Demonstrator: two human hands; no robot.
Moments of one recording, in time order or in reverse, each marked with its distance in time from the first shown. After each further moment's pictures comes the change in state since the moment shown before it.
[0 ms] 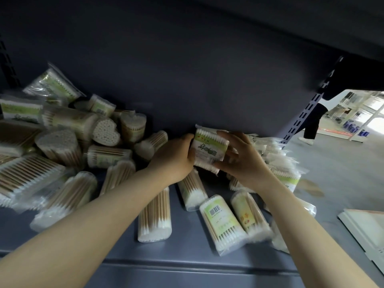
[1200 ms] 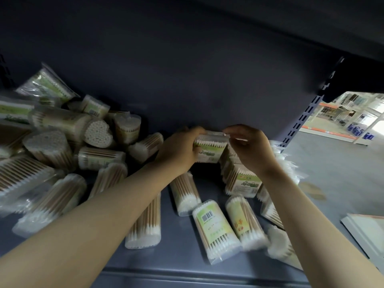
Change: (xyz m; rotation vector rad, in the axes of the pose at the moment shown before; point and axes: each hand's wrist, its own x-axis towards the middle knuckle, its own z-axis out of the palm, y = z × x) left_hand 0.029 0.008 0.018 -0.022 0.109 0.063; right_hand 0.030 0.019 -0.019 -0.027 0.260 0.021
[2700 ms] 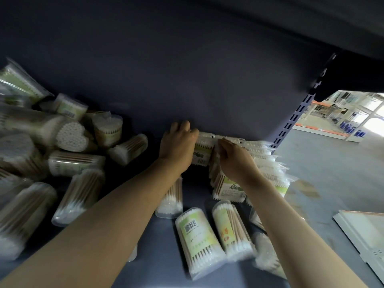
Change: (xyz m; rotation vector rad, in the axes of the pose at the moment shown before) left_hand 0.035 0.011 0.037 0.485 -0.005 0.002; right_hand -0.001 0.025 0.009 -0.426 -0.196 0.096
